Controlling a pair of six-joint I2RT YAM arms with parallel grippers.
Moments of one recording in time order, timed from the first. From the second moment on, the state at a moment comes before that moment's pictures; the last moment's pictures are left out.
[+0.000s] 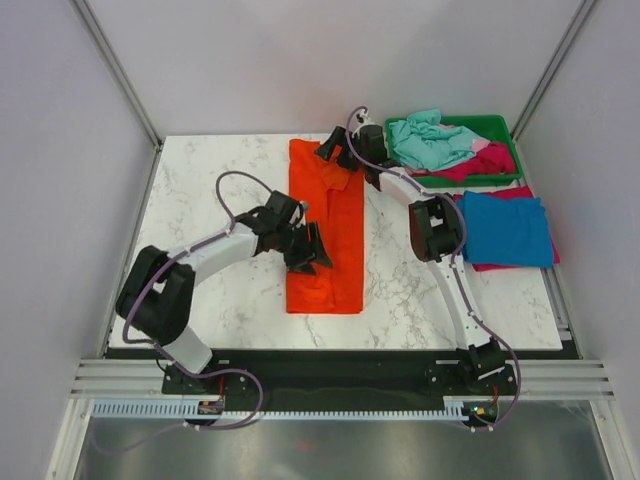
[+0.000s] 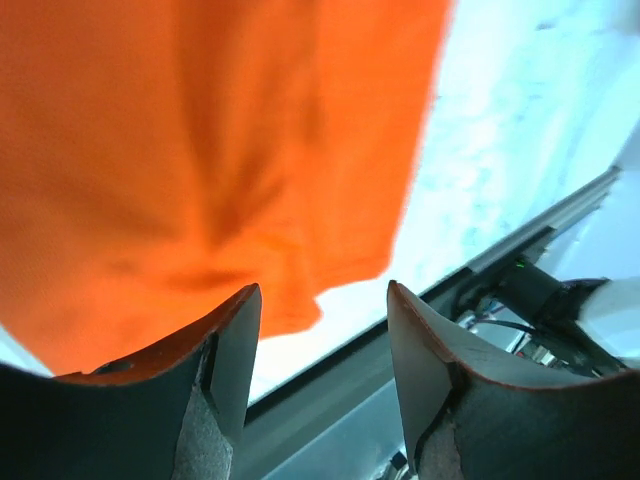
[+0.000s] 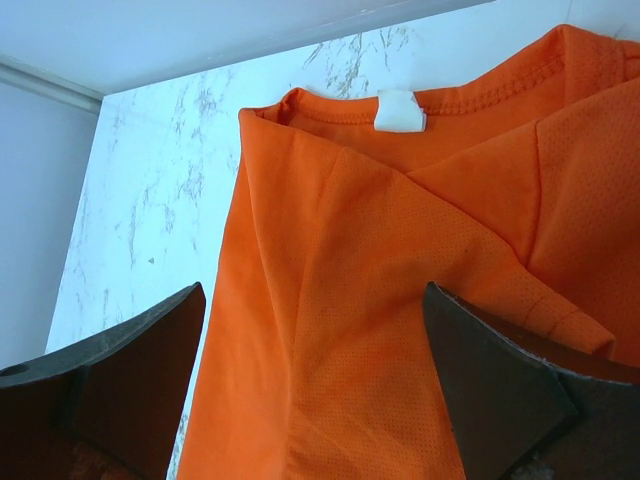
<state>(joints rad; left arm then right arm) -0.55 1.66 0.97 -0.37 0.45 -0.74 0.35 2.76 2.34 0.10 -0.31 0.69</state>
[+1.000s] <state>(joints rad) -0.55 0.91 0.51 -0.51 0.06 -0.66 0.81 1.20 0.56 -0.28 0.07 0.78</state>
